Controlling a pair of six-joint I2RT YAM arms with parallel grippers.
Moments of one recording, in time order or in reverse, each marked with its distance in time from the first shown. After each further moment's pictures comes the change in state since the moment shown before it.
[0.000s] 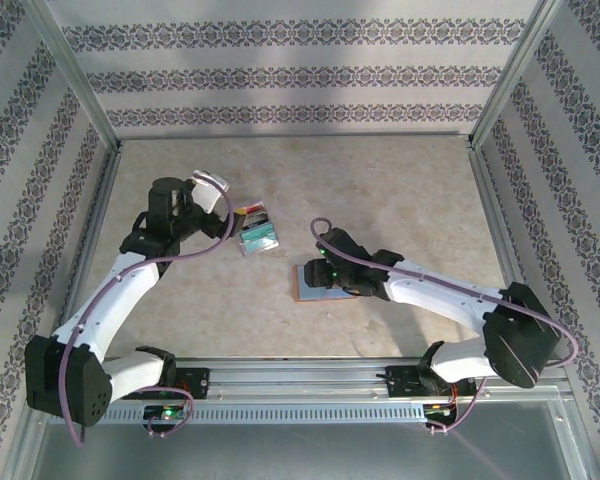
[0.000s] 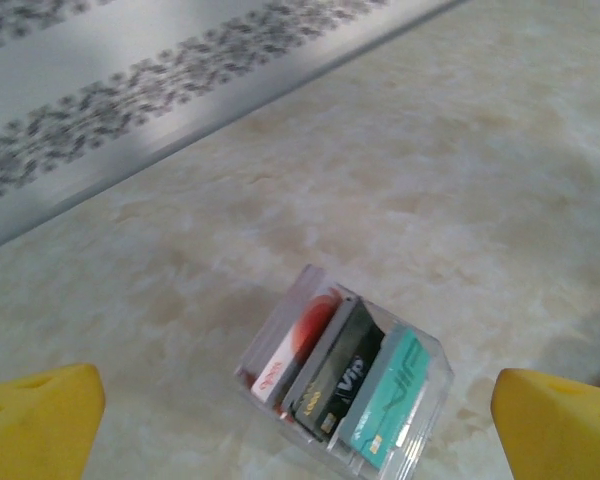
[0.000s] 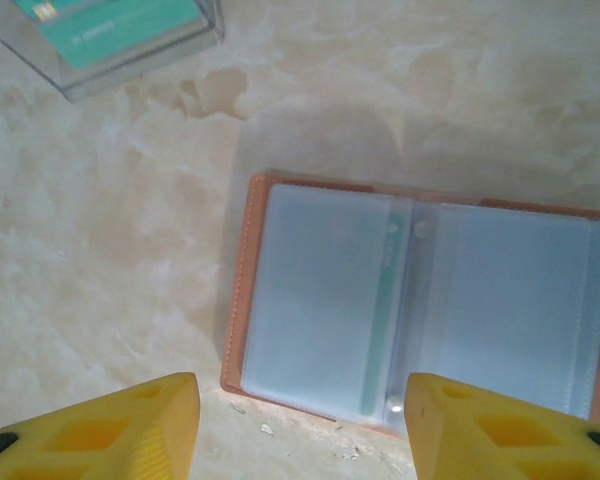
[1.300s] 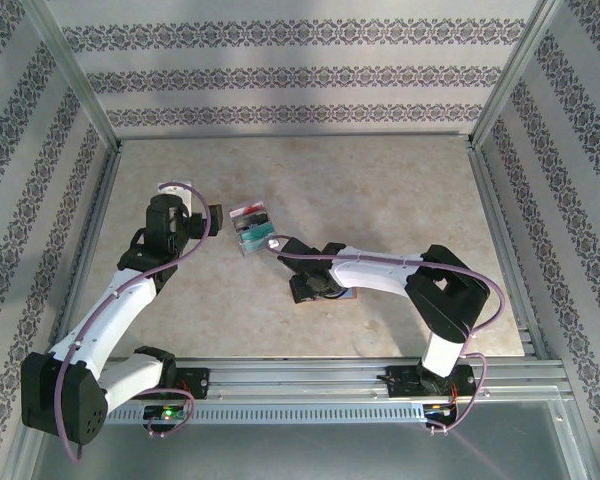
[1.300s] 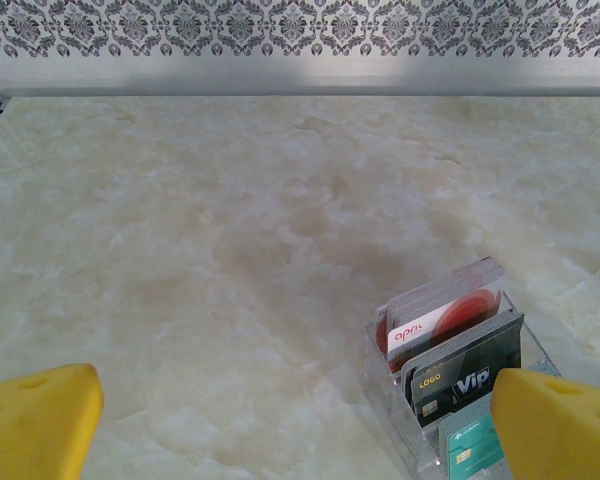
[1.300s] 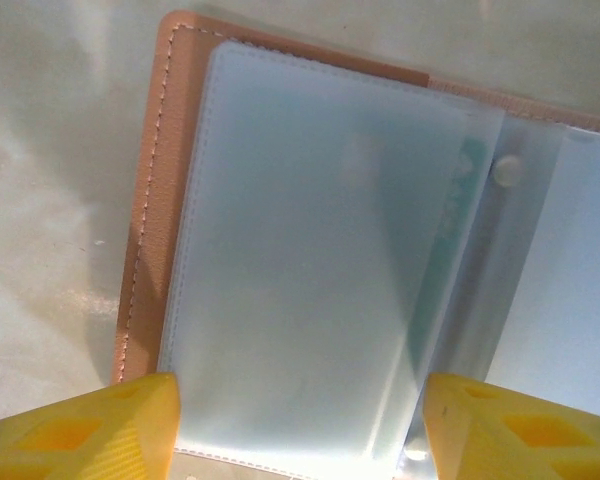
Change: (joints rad) left arm 0.000 -0.082 -0.123 0.019 -0.379 -0.373; right arm 0.082 0.381 0.214 -0.194 0.071 -0.038
